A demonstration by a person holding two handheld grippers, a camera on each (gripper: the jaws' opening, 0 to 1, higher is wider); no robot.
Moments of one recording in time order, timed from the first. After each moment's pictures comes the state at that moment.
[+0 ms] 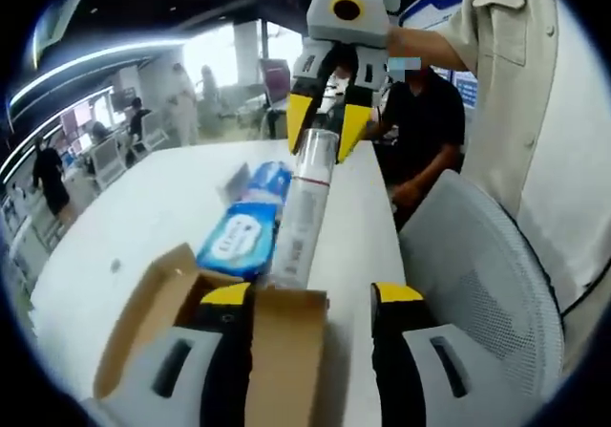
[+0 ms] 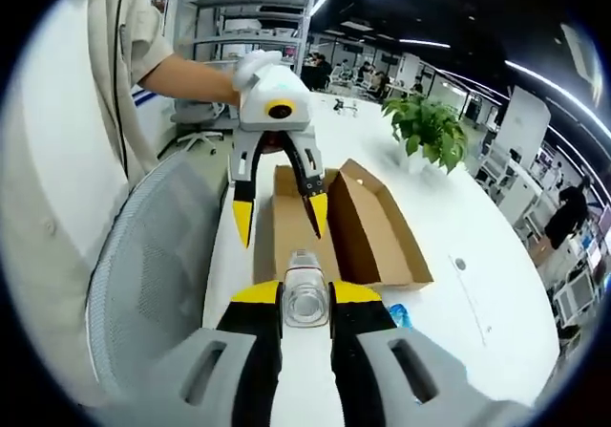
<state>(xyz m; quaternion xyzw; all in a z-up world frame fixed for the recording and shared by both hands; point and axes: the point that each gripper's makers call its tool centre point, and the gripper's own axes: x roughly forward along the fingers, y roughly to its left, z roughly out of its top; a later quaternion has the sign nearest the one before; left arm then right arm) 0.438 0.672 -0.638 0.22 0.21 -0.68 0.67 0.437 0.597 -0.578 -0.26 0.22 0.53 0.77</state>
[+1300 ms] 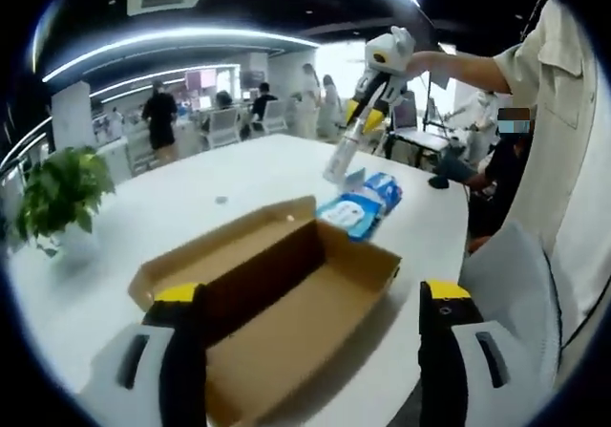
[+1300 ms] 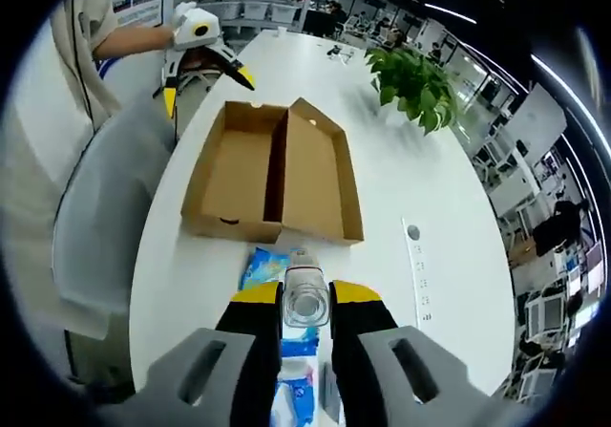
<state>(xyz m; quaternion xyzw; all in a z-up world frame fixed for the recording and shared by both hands) 0.476 0.787 -0.625 0.10 0.22 -0.47 0.85 0.558 0.520 -0.583 -0.37 0.31 0.50 0.72</state>
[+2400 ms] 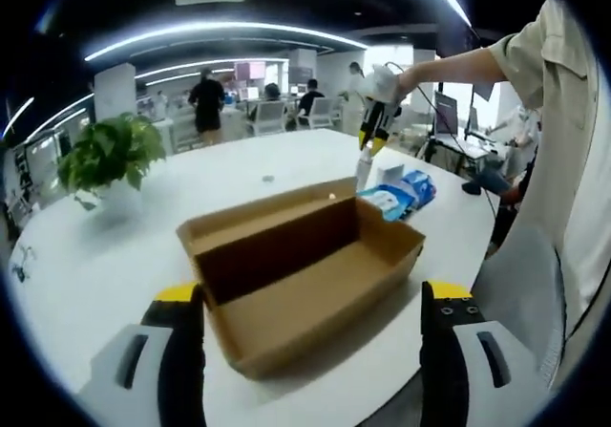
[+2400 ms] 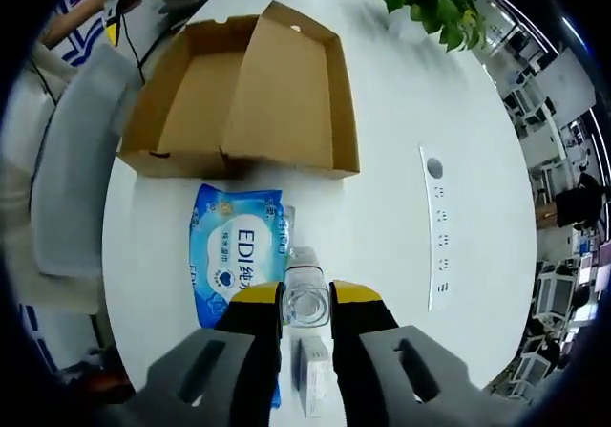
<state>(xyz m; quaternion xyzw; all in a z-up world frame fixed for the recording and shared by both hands) 0.465 0.842 -0.640 0.07 0.24 -0.38 0.89 0.628 0.494 -0.681 -0.42 0.45 0.47 0.63</state>
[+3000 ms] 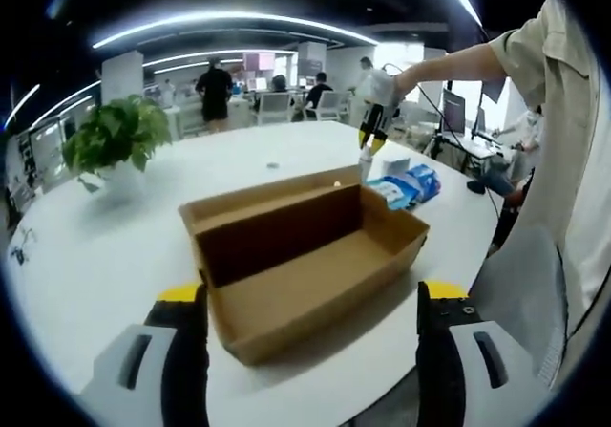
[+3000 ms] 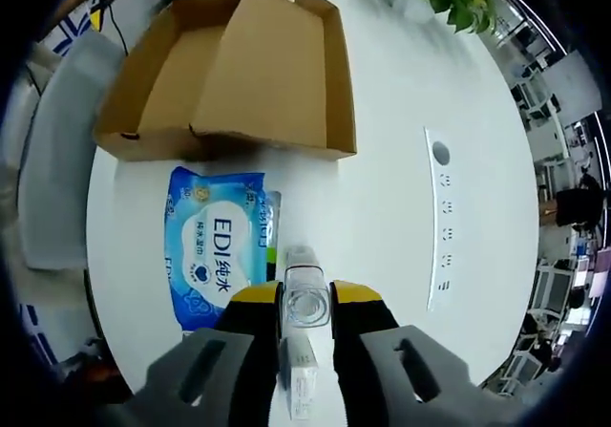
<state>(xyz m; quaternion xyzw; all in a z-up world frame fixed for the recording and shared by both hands) 0.461 0.847 -0.657 0.06 0.26 -0.37 0.89 0.643 0.488 -0.702 -0.44 0.47 0.46 0.61</state>
